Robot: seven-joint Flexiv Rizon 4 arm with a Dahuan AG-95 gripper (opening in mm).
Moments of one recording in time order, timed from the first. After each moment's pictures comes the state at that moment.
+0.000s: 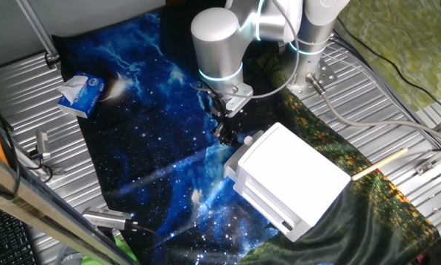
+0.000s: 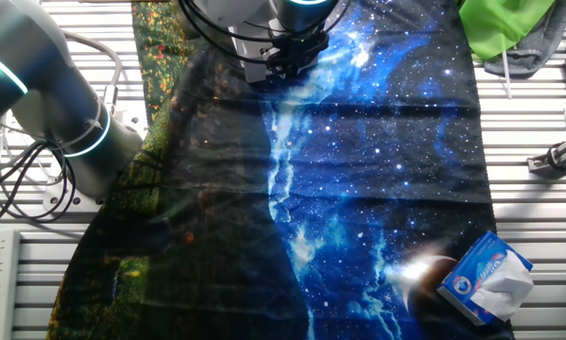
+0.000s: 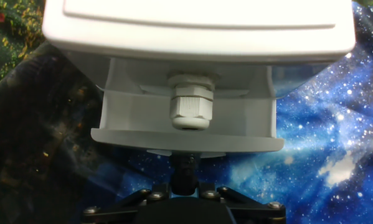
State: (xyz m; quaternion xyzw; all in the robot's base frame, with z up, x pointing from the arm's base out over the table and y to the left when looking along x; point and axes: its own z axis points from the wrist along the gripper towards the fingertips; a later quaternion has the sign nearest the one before) arm 0.372 0.170 0.070 -0.83 0.56 0.07 0.06
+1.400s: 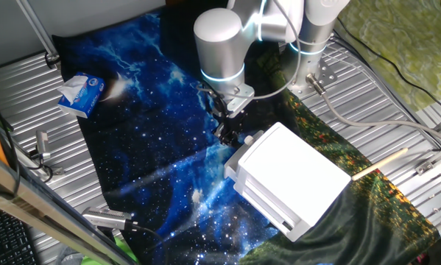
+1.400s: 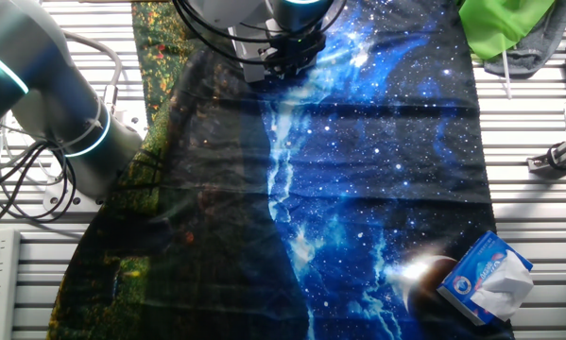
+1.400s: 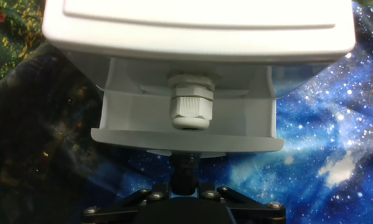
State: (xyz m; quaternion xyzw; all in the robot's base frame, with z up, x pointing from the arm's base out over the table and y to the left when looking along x) arm 0.371 0.171 0.069 -0.82 0.56 0.06 0.06
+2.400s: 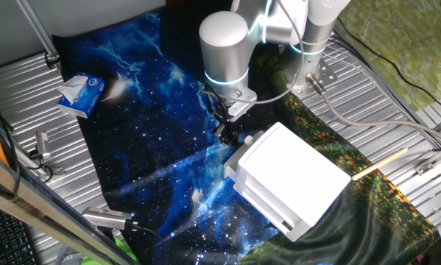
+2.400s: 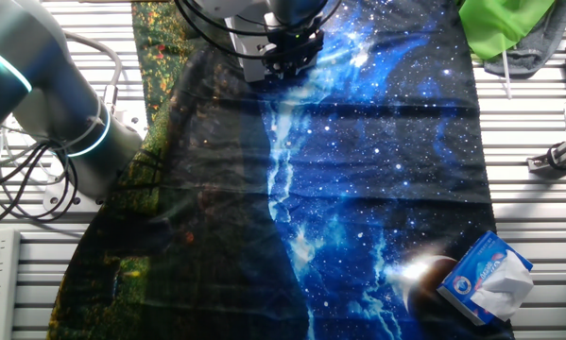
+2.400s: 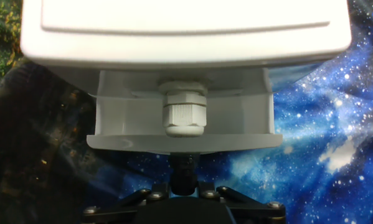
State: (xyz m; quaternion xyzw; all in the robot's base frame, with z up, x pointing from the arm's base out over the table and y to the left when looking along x) arm 0.371 0.171 0.069 -0.80 0.59 0.05 0.04
